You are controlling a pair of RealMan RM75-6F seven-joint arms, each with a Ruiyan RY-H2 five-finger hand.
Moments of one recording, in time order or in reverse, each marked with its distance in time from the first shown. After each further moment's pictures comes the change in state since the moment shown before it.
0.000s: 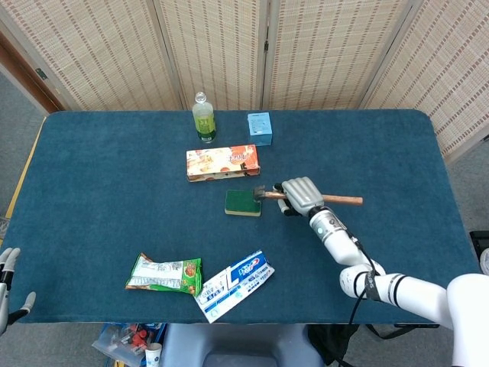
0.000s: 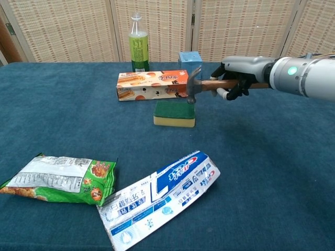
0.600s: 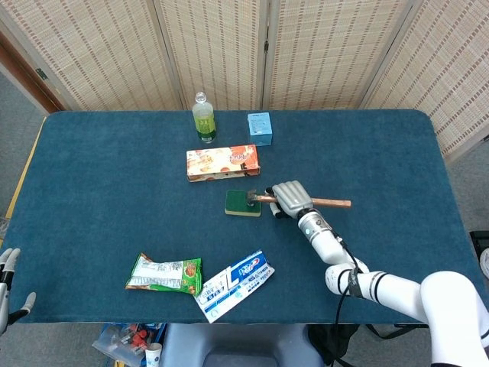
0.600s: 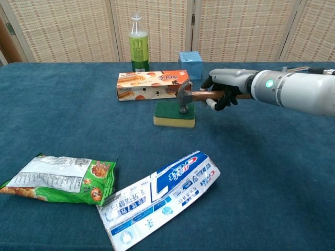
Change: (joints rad) left arm 0.001 0.001 -0.001 0.000 -0.008 -0.010 0.000; right arm 0.052 -0.105 -0.014 0.116 0.056 -0.034 -0.033
